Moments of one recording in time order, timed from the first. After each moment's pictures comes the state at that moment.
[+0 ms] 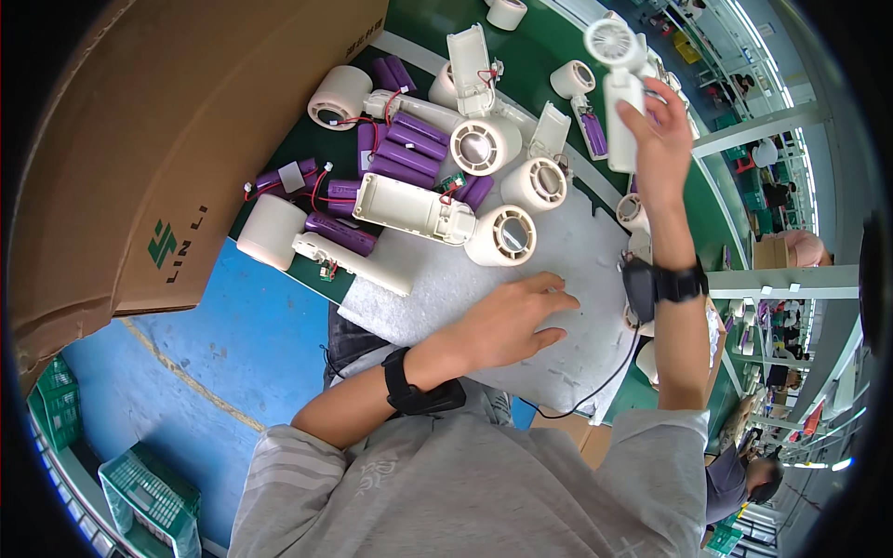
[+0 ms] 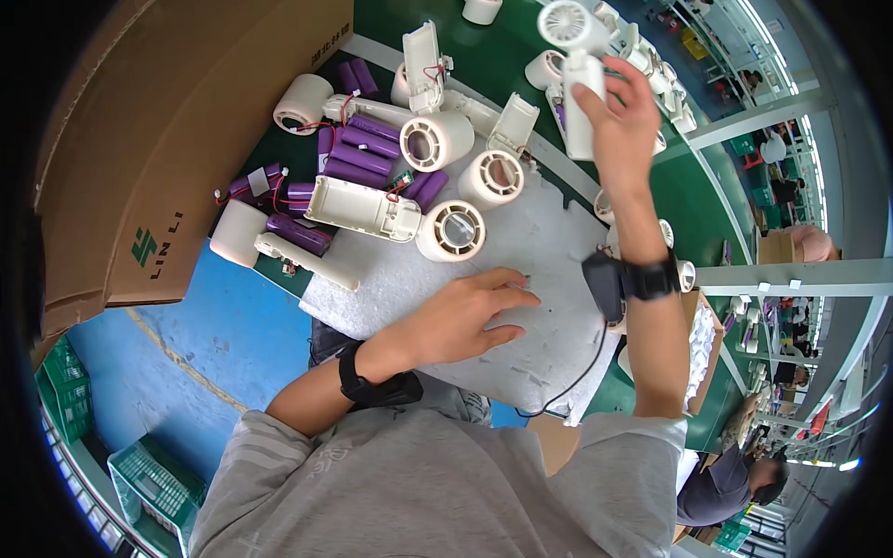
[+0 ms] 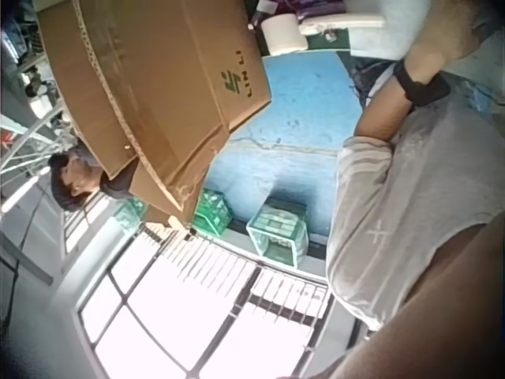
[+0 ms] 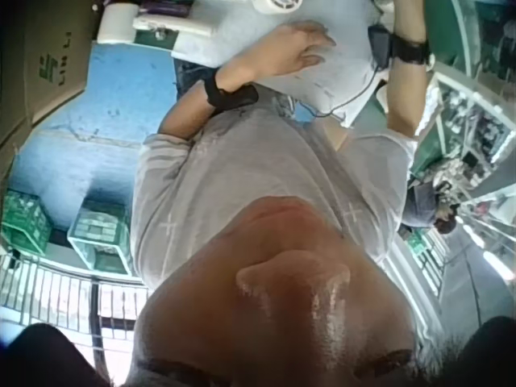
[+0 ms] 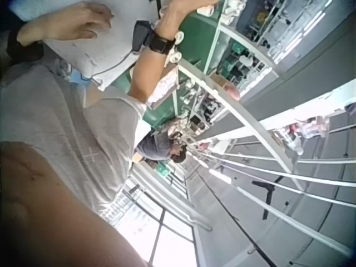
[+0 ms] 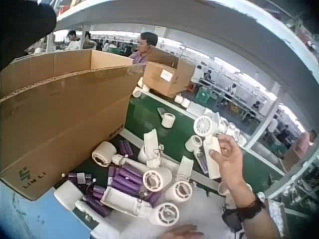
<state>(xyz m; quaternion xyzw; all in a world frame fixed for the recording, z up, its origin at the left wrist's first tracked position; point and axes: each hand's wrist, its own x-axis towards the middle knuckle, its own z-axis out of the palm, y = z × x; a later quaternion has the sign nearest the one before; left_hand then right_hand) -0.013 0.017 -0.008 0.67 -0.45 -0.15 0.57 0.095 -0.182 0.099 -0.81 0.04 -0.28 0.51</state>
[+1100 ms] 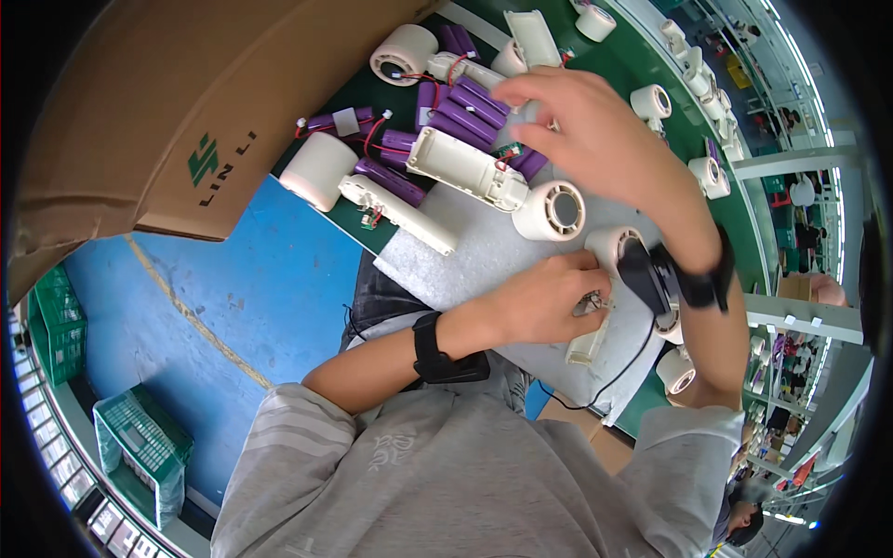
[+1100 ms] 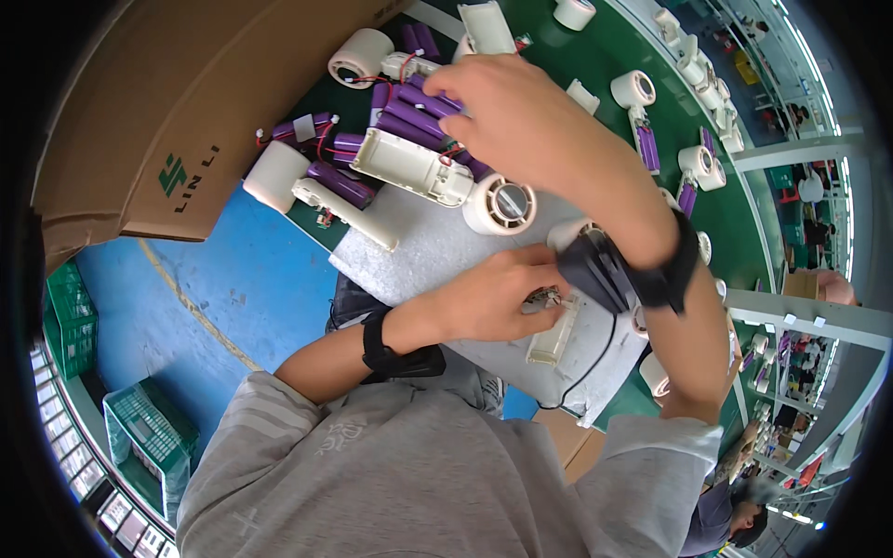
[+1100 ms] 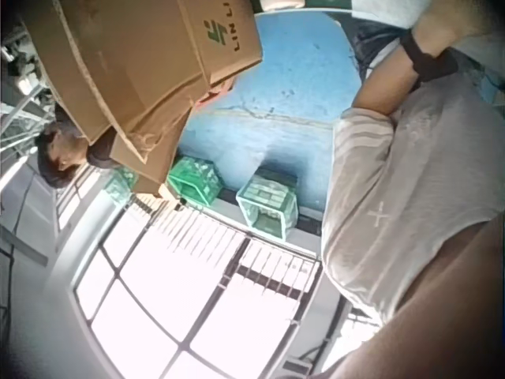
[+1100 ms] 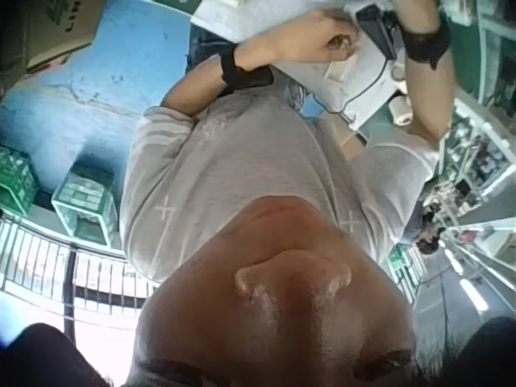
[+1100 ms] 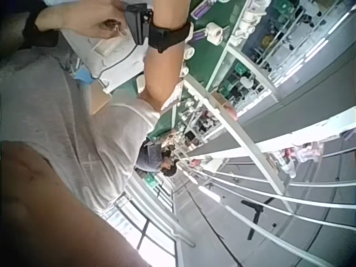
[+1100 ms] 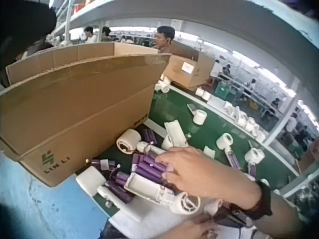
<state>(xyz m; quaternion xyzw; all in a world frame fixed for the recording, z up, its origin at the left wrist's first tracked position) -0.016 0.014 -0.010 0.65 -0.41 -0.11 0.63 0.096 -0.065 0.109 -0.92 -0.35 0.00 0.15</state>
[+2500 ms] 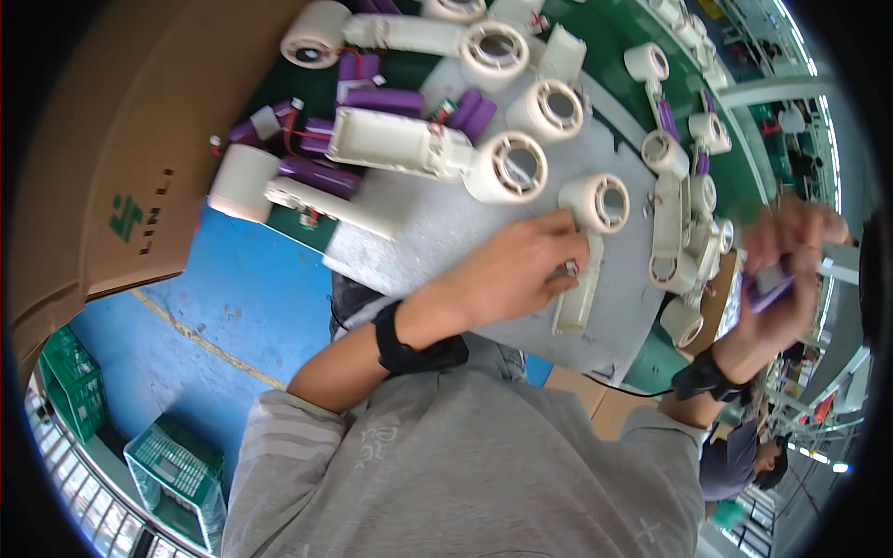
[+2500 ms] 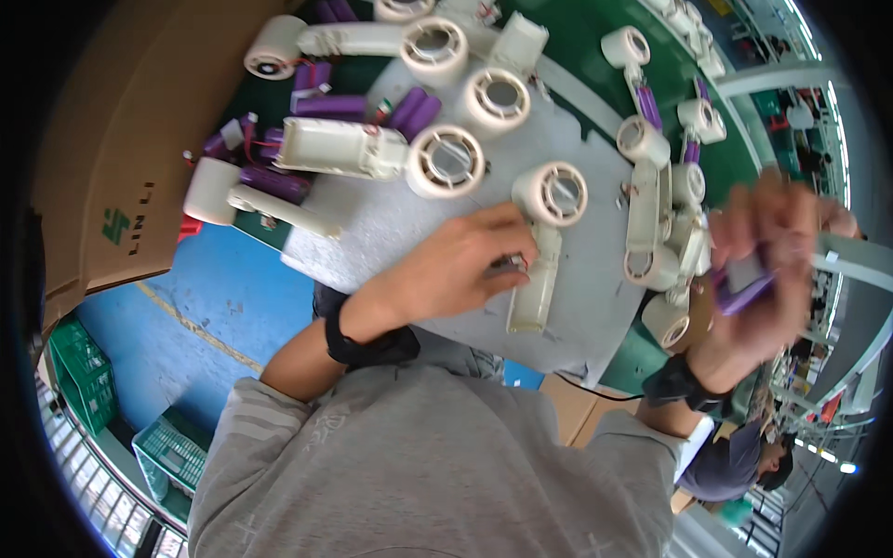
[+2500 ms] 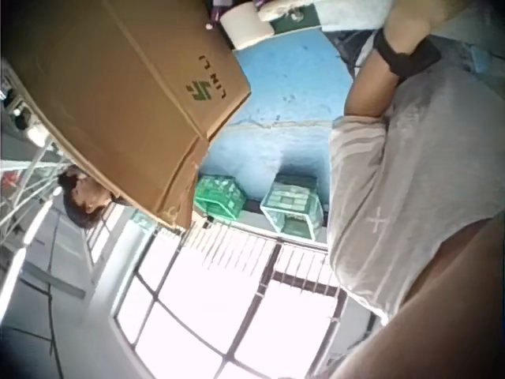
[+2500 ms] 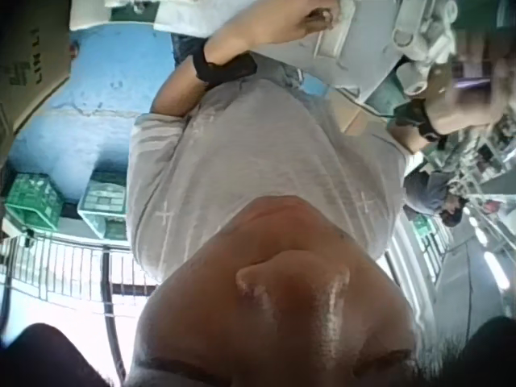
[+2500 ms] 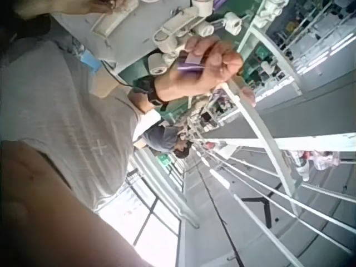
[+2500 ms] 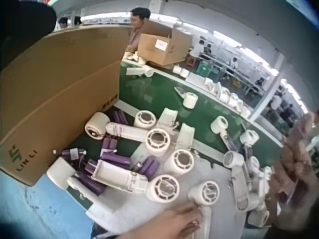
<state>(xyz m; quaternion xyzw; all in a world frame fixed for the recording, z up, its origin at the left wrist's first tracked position) -0.011 0.019 -0.004 0.64 -0.45 -0.15 0.61 -0.073 -0.189 0.165 -0.67 -0.04 -0.17 0.72</state>
